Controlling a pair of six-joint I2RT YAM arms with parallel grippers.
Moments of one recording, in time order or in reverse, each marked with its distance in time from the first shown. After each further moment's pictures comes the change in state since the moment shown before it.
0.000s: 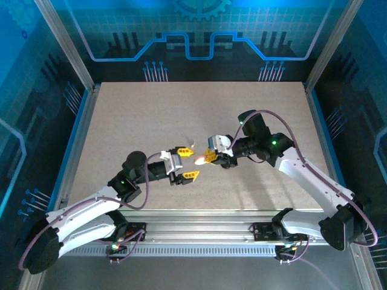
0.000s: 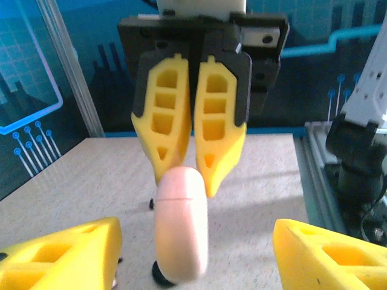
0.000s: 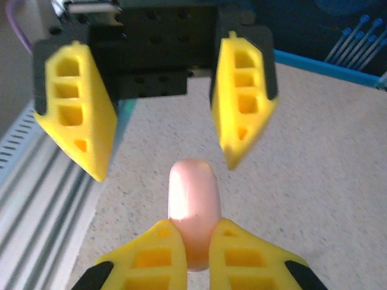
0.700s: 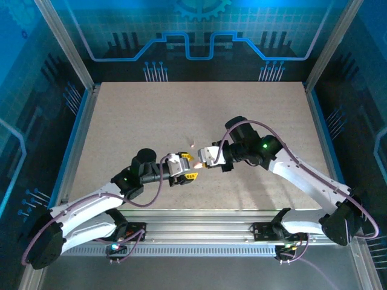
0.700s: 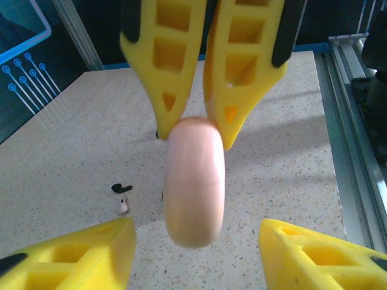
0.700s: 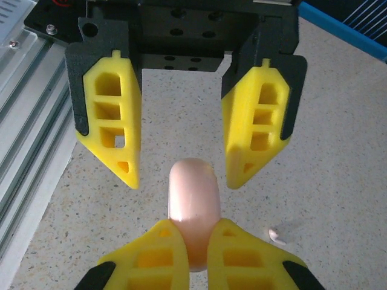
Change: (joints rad) left arm 0.000 0.074 0.016 -0.146 -0.059 0.117; right arm 0.138 0.050 0.027 -0.063 0.227 -0.126
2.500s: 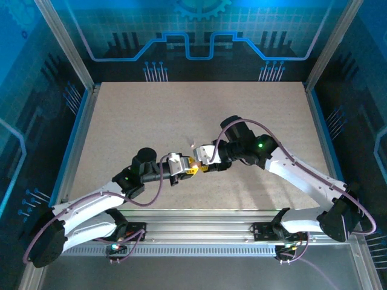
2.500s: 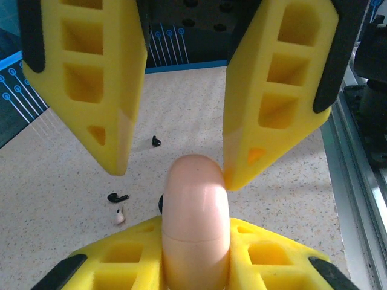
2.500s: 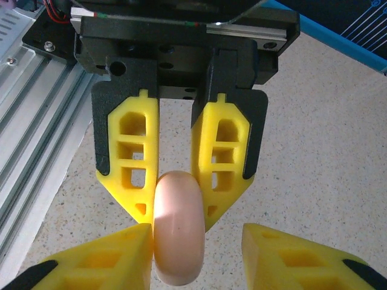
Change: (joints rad) left arm 0.003 0.023 0.000 0.044 0.029 -0.008; right arm 0.026 0.031 0.014 0.054 -0.009 0.045
